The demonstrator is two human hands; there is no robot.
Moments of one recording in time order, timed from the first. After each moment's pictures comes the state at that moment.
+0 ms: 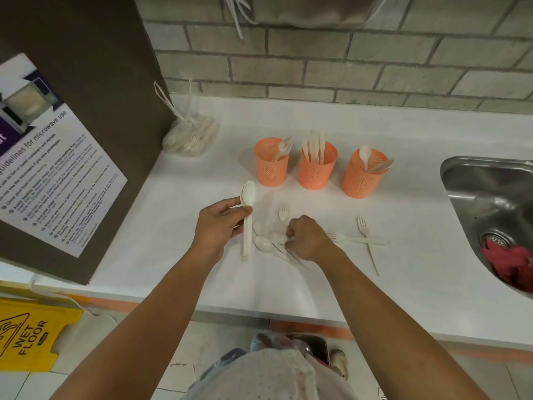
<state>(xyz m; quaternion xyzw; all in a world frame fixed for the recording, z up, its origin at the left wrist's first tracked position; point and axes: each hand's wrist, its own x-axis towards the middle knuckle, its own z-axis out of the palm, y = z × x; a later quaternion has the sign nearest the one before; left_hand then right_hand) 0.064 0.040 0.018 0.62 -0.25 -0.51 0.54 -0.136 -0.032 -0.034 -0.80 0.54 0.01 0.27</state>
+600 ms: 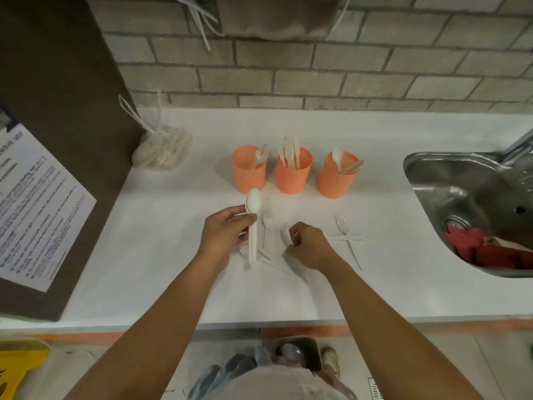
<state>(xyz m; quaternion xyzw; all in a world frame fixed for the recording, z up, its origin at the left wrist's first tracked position) 0.041 0.021 0.010 0.59 -0.28 -0.56 0.51 -0.171 -0.017 -0.036 -0.68 0.62 -0.11 0.37</state>
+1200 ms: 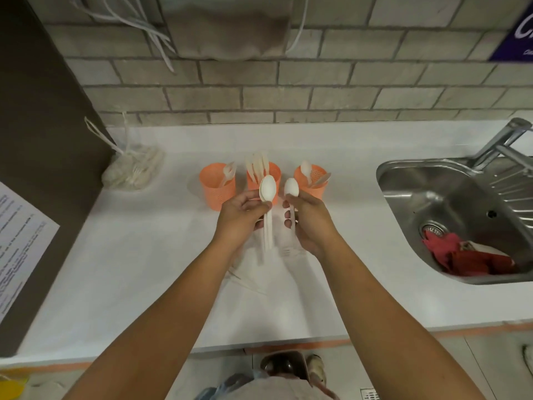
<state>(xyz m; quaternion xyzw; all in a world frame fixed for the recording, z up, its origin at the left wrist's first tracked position) -0.051 -0.040 0.044 0.55 -0.36 -0.56 0.50 -0.208 -0.061 0.049 -0.35 0.52 -0.45 0.64</state>
